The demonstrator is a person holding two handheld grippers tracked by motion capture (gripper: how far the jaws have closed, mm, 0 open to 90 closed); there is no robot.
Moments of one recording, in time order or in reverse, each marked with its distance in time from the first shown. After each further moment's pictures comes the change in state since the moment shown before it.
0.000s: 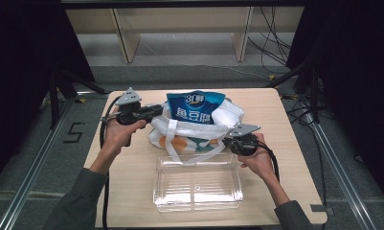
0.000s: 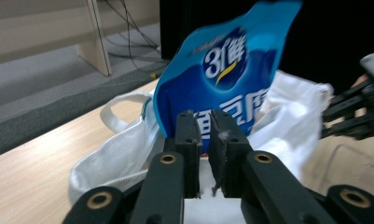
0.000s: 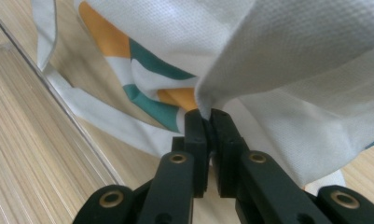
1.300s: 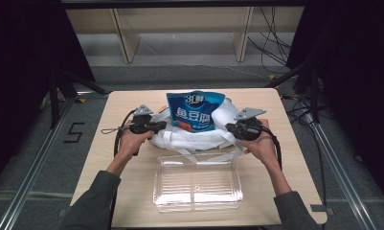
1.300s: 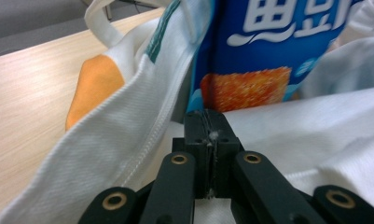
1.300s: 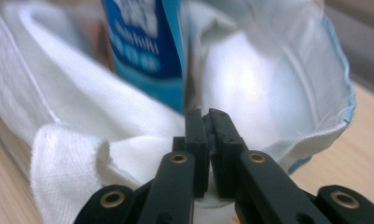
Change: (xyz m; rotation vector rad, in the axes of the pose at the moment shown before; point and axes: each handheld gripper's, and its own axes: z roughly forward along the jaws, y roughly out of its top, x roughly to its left) left arm 0.022 -0.065 0.056 0.155 -0.003 -0.091; right arm -0.030 0.028 -0.007 -0.019 -0.039 0.057
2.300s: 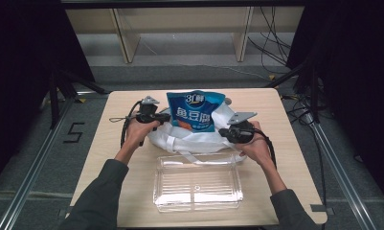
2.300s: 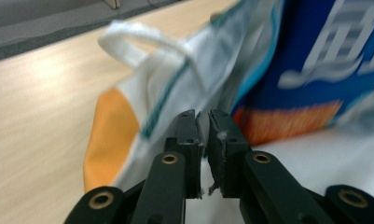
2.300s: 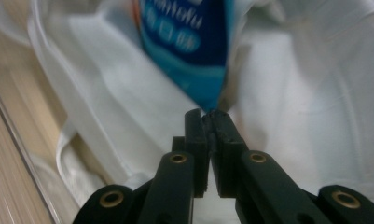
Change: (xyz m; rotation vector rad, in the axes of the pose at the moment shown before) left arm 0.014 0.035 0.021 0.036 0.031 -0.007; right arm 0.008 -0.005 0.025 0.041 0.107 -0.071
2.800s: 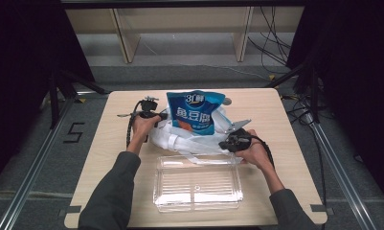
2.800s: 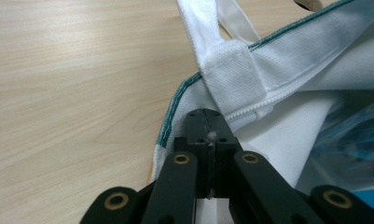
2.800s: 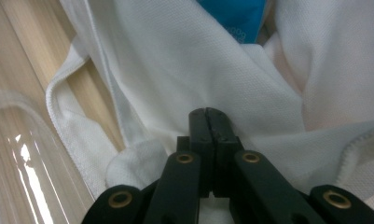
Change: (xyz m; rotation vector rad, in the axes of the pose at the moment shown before) left arm 0.043 -0.022 0.056 0.089 0.100 -0.189; right arm -0.003 -0.034 0.030 0.122 0.117 0.065
